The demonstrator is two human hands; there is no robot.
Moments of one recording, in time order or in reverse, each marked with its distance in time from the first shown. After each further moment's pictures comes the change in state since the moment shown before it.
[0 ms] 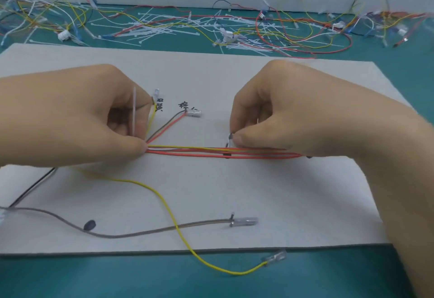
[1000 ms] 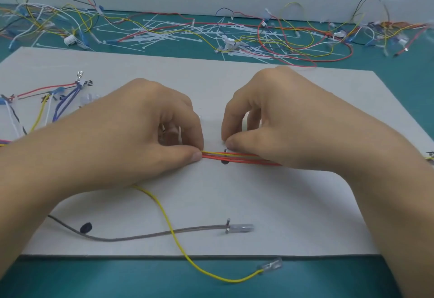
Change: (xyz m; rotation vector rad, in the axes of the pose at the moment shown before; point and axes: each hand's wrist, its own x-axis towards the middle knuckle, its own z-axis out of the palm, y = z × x) left_hand 0.018 0.035 0.037 -0.155 0.237 0.278; right_hand 0.002 -0.006 0.007 -0.134 0.094 -0.125
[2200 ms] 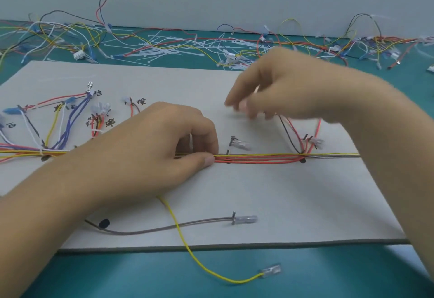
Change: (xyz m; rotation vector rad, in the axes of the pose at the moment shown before) left_hand 0.003 0.001 0.010 -0.014 -0.016 -0.005; right_hand 0.040 0.032 -0.029 0.187 -0.100 0.145
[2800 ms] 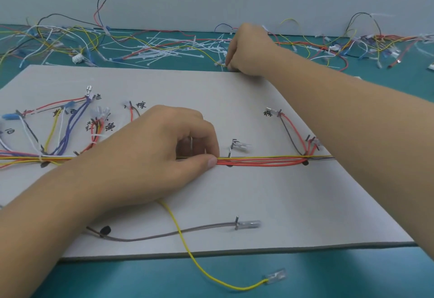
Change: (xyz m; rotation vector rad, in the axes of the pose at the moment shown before) left_hand 0.001 -0.004 0.003 -0.063 0.027 0.016; right_hand 0.145 0.038 0.002 -0.324 0.355 0.111
